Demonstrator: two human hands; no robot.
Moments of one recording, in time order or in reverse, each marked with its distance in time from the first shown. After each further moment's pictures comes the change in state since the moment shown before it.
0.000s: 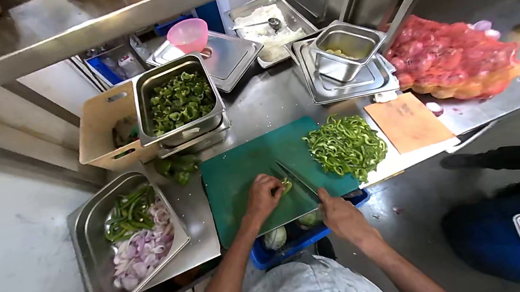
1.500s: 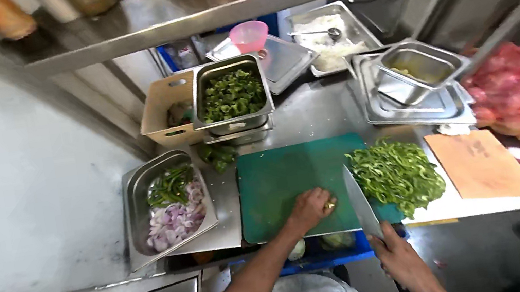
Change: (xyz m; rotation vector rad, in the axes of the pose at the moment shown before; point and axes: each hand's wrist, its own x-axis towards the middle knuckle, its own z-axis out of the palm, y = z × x) left_hand 0.007 0.015 0.055 0.216 0.190 0.125; right_hand 0.004 0.071 0.033 0.502 0.109 -0.080
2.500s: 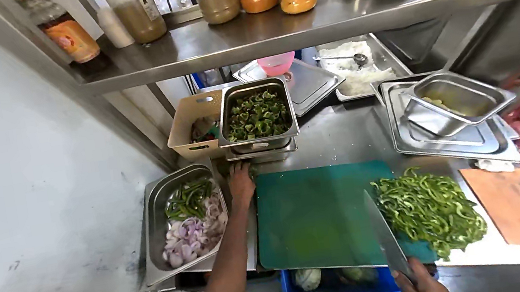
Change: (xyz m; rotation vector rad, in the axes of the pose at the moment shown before) left_hand 0.026 -0.206 -0.152 0.383 -0.026 -0.759; right_hand -0.004 -0.002 -0.003 -0.033 0.028 -0.102
